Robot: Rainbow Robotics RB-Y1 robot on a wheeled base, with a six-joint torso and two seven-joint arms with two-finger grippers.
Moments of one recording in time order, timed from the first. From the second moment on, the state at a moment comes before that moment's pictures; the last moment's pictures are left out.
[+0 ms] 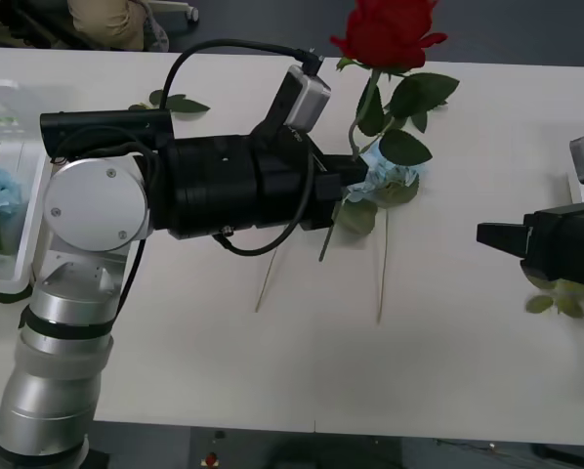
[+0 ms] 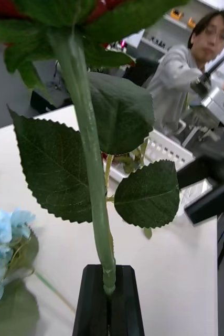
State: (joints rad) right arm 0.16 -0.72 -0.28 -2.40 -1.15 1.16 1.48; left arm -0.36 0.10 -0.15 -2.00 1.12 1.17 -2.14
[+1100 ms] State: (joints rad) right arm -0.04 -0.43 0.11 -1.95 -1.42 0.92 2.34; left arm -0.28 0.05 -0.17 -2.00 1.12 1.08 -2.32
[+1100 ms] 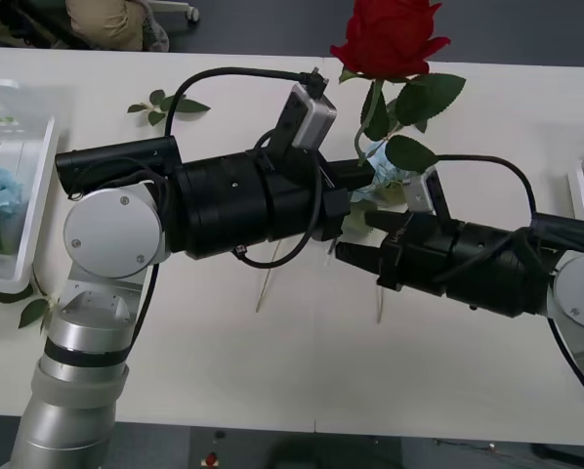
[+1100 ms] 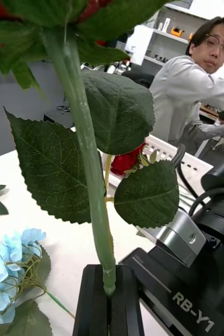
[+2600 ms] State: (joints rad) right arm -0.10 -0.37 0.27 -1.78 -1.66 0.76 2.67; left arm -0.28 0.06 -0.15 -2.00 1.12 1.07 -2.32
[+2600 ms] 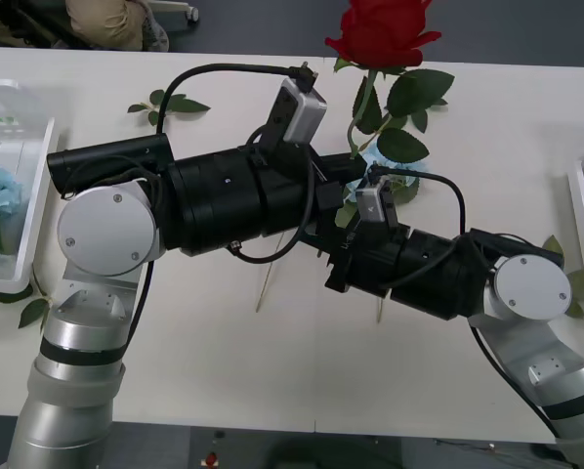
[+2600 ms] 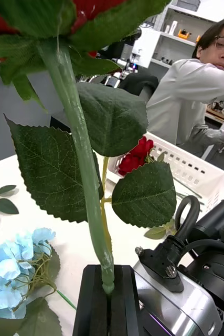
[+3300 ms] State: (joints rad) right arm -0.13 -0.58 0.27 -1.76 -1.68 0.71 2.65; left arm -0.28 0.06 -0.17 -2.00 1.13 1.07 -2.32
